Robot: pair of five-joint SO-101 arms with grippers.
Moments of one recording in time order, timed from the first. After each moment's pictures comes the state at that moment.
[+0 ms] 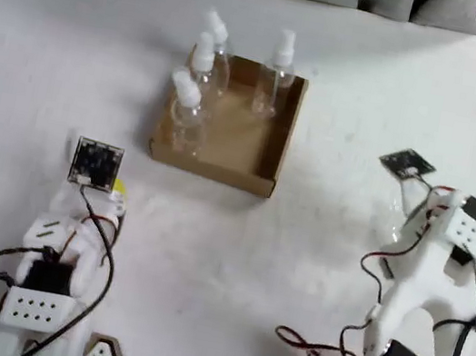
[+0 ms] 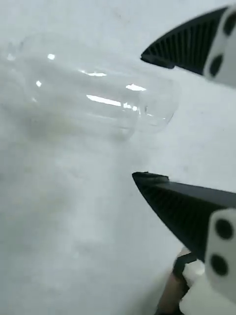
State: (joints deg) left arm -6.5 -79.8 97.6 27.6 -6.5; right arm 24.8 -11.4 28.0 78.4 58.3
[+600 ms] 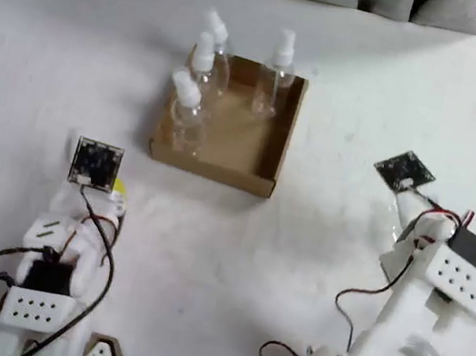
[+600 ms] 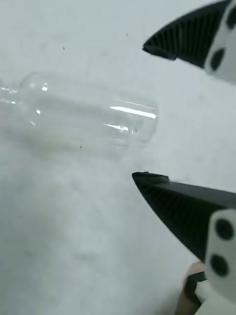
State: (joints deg) left arm -6.5 -79.8 97.6 27.6 -6.5; right arm 24.8 -29.8 38.8 73.6 59.3
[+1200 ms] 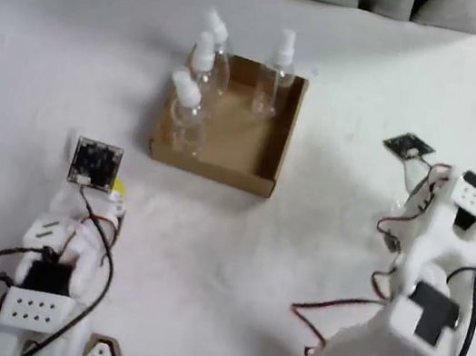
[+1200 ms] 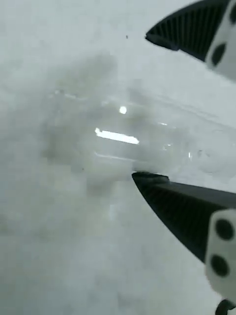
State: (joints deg) left arm -6.5 -79.8 97.6 27.6 -6.5; right arm 22.9 13.1 12.2 70.4 58.2
